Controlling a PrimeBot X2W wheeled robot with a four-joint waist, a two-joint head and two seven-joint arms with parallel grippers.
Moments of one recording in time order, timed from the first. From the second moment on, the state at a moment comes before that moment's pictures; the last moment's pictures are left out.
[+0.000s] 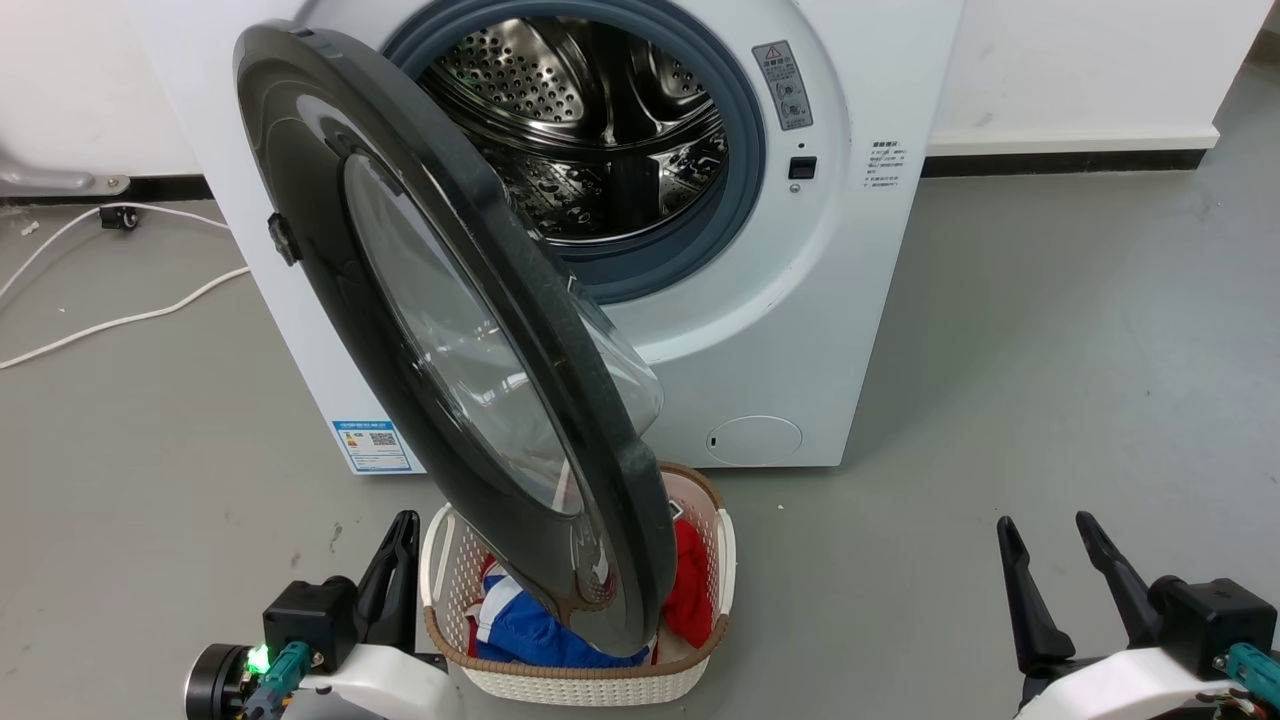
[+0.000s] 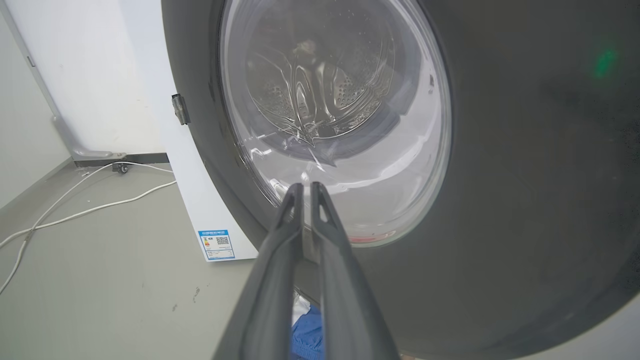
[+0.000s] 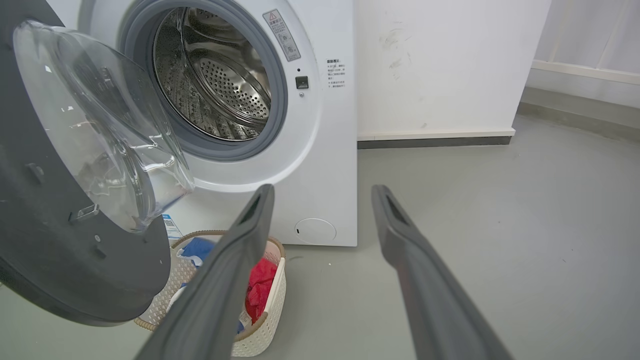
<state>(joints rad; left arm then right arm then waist) -0.02 0.18 -0.17 0.20 -0.23 0.02 -0.21 0.12 -0.06 -0.03 -0.06 0.14 0.13 -0.01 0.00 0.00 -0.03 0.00</state>
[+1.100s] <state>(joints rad) -0.39 0.14 -0.25 -0.35 -0.22 0.05 -0.12 0.10 -0.05 -0.04 -0.02 0.14 0.13 -0.03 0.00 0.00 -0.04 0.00</state>
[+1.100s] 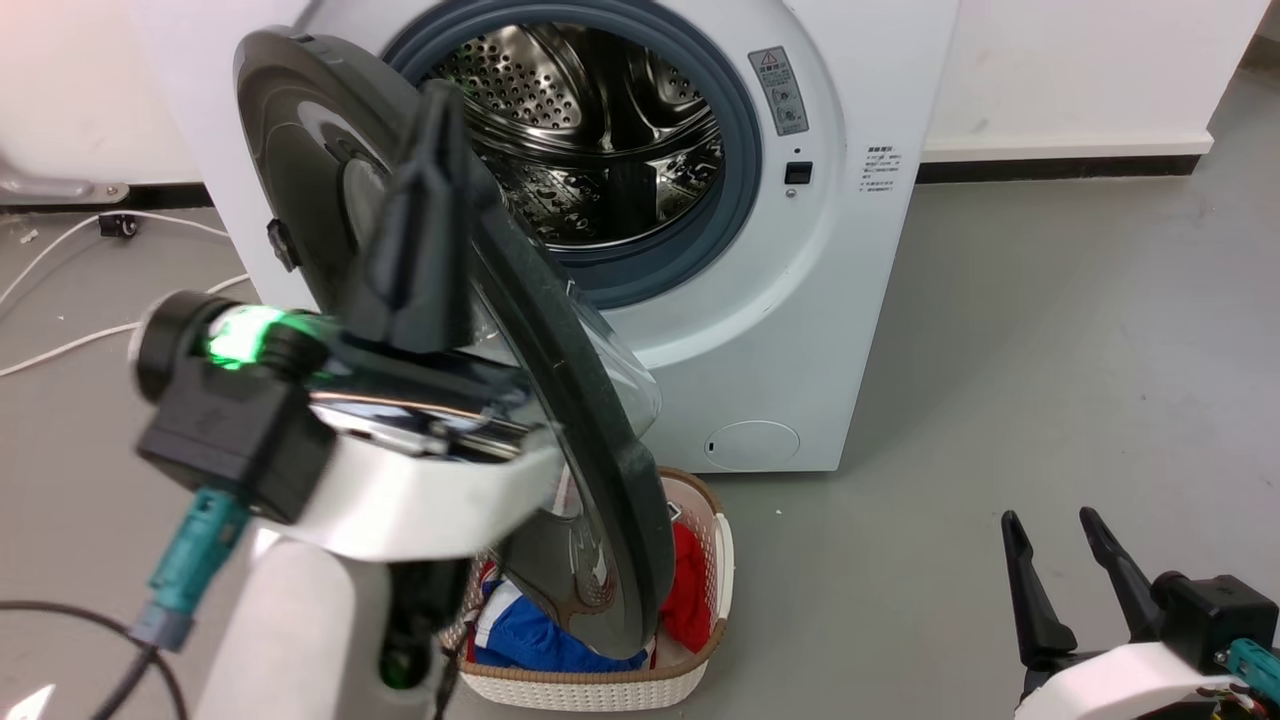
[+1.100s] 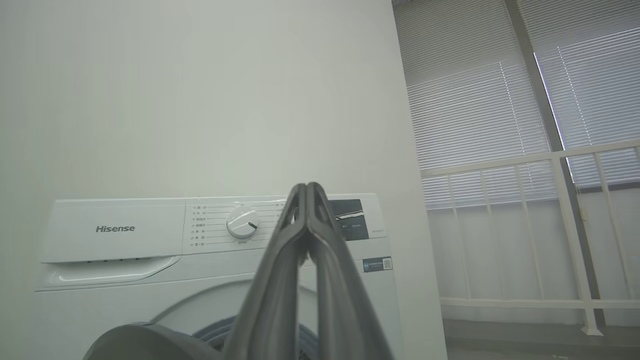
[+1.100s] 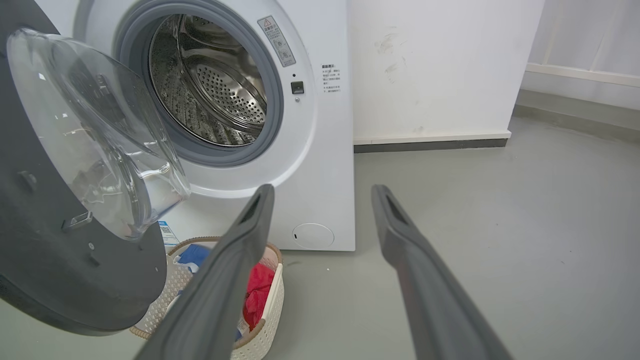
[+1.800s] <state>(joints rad) -0.21 0.07 -0.70 -0.34 -0.34 -0.04 0.07 0.11 -0.05 -0.04 -0.01 0.15 0.13 -0.03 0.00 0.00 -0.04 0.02</state>
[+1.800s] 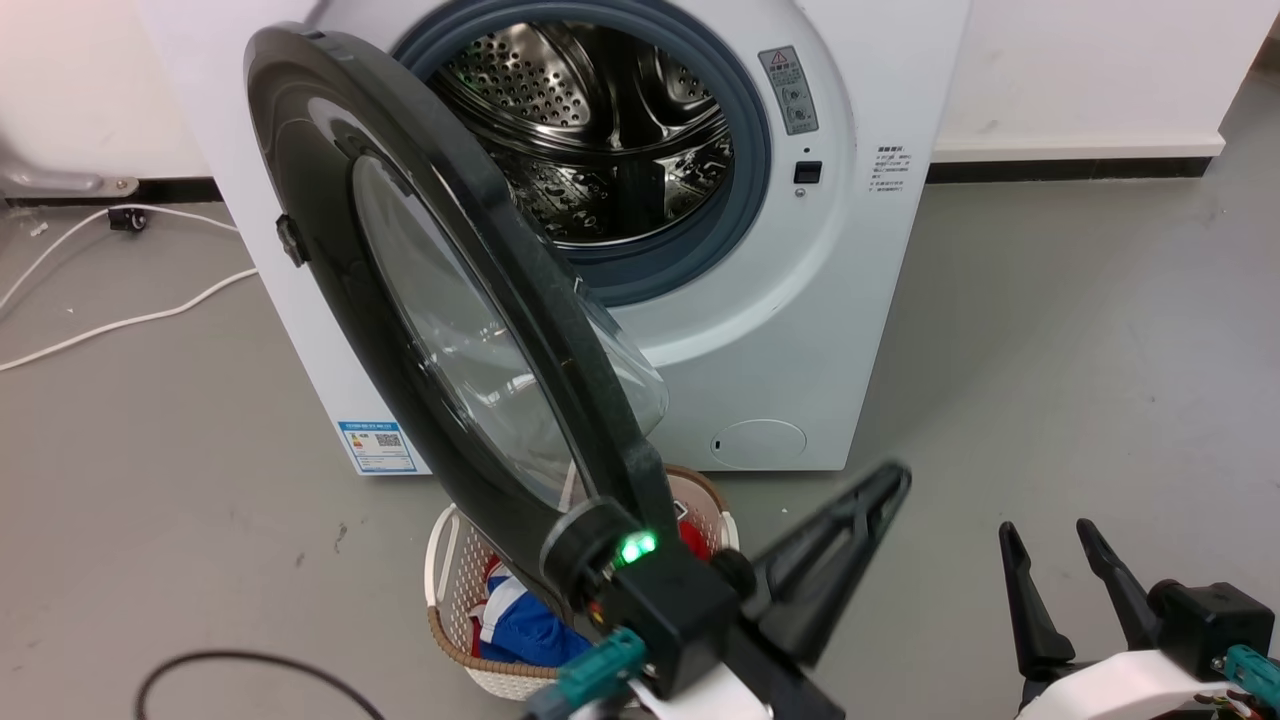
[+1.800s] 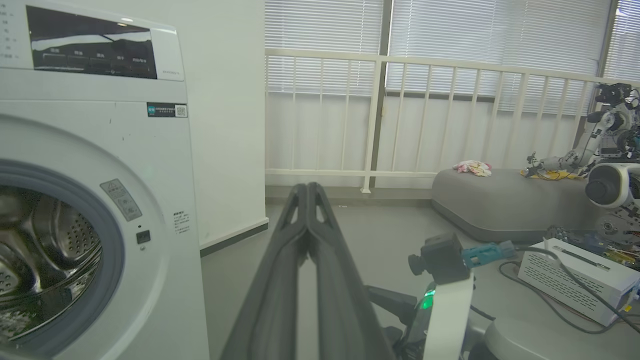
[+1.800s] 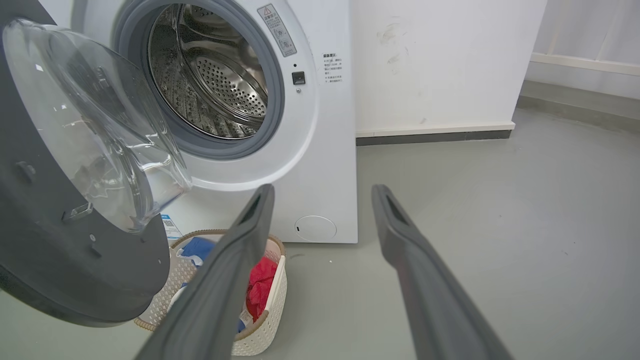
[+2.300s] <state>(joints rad) -0.11 0.12 -0.69 -0.07 -0.36 0.03 0.10 0.11 -0.05 -0.03 -0.01 0.15 0.13 -0.02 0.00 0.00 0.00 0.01</state>
